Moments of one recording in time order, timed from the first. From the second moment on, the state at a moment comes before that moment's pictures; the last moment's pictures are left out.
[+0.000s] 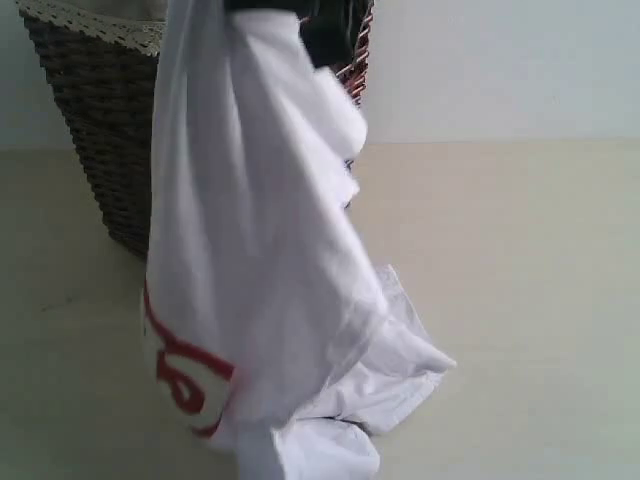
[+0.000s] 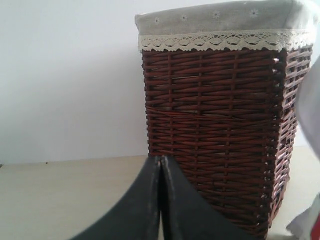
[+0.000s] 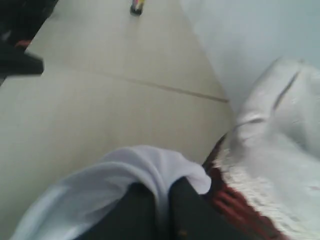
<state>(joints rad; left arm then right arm) 0.02 0.01 0.00 -1.74 0.15 1.74 0.49 1.62 -1.47 1.16 0.94 -1.68</state>
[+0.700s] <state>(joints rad) 0.02 0.01 0.00 -1.74 0.15 1.74 0.73 1.69 -1.74 0.84 0.64 -1.43</state>
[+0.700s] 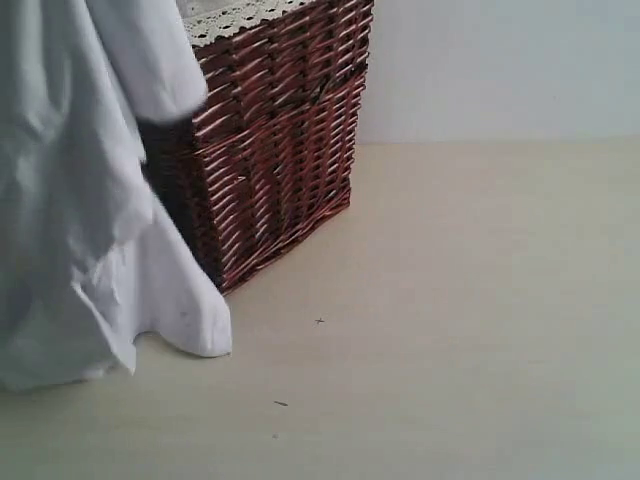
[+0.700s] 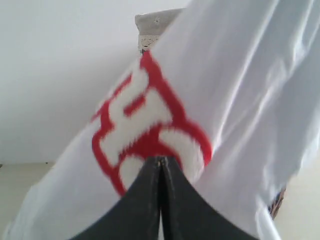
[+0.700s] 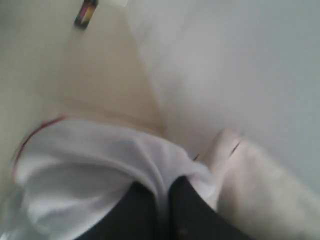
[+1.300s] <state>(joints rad) 0.02 0.01 0.00 -1.74 0.15 1.74 0.73 1.68 -1.10 -0.36 1.16 -0.73</state>
